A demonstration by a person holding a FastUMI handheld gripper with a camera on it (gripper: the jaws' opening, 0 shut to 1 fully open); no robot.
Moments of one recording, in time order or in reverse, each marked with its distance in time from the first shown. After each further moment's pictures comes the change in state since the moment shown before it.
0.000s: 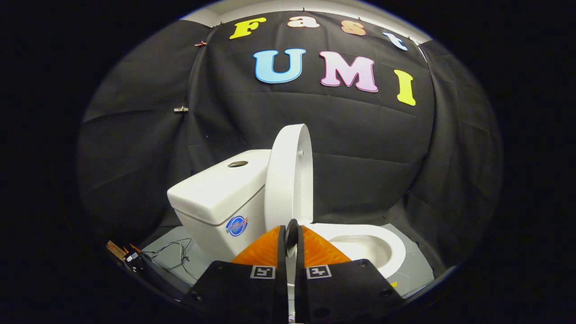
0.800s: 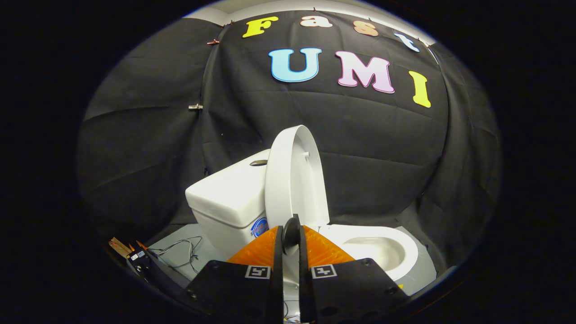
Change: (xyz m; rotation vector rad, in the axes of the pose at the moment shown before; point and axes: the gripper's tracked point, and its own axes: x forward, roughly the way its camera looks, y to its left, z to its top) arm 0.004 0.037 -0.003 -0.011 0.016 0.086
